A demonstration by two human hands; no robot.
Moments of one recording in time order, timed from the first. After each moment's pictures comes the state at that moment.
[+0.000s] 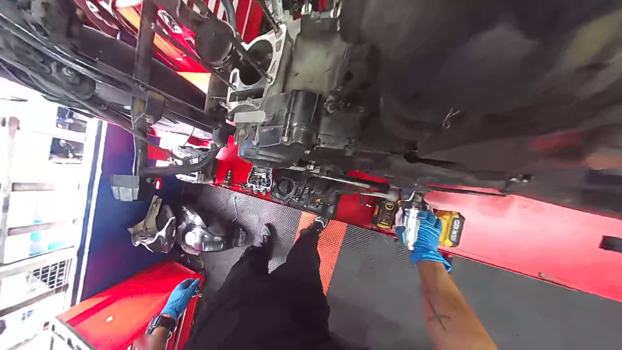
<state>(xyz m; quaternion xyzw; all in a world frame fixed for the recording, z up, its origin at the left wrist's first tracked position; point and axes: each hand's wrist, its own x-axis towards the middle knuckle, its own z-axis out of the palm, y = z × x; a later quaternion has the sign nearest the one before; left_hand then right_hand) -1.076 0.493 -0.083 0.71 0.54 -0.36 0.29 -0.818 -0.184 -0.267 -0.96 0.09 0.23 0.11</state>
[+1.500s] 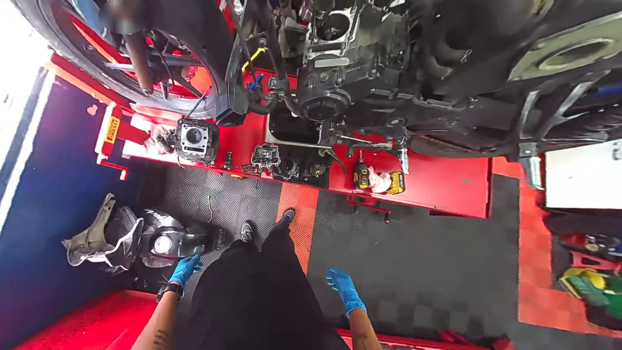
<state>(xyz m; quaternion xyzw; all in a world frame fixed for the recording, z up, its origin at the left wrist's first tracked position) -1.146 0.663 -0.224 0.64 0.47 -0.37 0.47 -1.207 0.088 -0.213 -0.67 0.50 0.29 0.46</state>
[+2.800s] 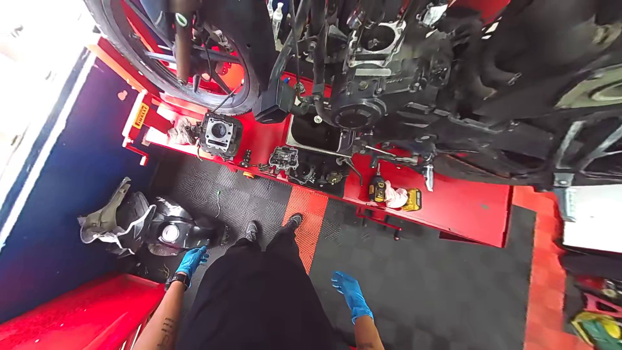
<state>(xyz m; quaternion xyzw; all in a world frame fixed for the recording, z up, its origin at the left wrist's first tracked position) -1.152 0.677 -0.226 0.62 0.50 -0.34 0.50 -1.180 0.104 -0.200 -0.69 0.48 0.29 0.46</state>
